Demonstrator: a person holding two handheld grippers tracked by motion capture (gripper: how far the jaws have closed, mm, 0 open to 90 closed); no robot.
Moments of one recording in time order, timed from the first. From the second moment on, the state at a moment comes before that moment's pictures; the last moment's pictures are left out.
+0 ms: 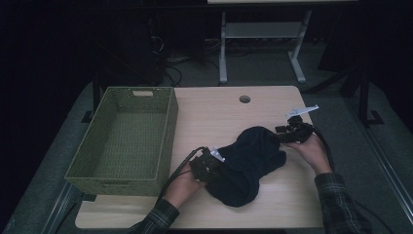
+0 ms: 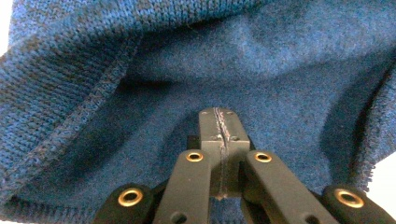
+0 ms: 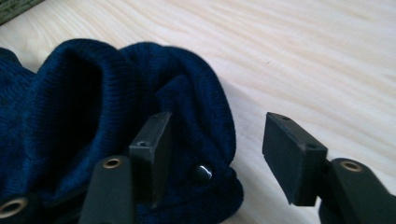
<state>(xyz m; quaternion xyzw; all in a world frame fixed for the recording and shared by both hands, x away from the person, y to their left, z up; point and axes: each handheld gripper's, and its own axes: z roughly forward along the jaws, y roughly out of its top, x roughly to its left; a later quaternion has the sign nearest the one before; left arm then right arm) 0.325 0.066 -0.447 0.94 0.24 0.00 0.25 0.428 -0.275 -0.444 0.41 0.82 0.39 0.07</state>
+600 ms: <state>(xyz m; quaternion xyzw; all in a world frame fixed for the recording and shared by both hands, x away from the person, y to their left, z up) 0.322 0.063 -0.447 0.94 0.24 0.01 0.24 0.426 -0.266 -0.446 0.39 0.84 0.37 0.08</state>
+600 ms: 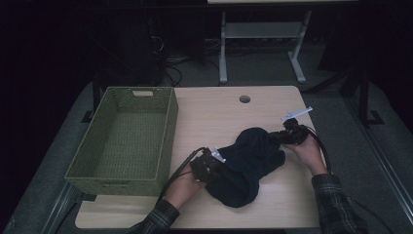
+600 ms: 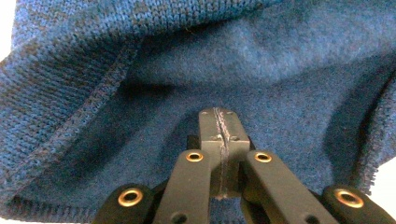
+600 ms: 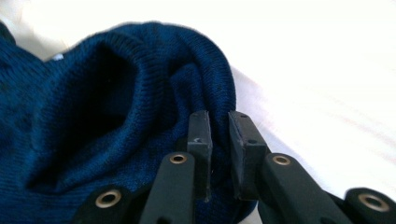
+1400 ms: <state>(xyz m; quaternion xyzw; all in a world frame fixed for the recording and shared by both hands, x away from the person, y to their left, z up) 0.320 0.060 -0.445 0.94 0.23 0.02 0.24 0.478 -0.299 -0.432 0.49 0.80 0.31 0.18</state>
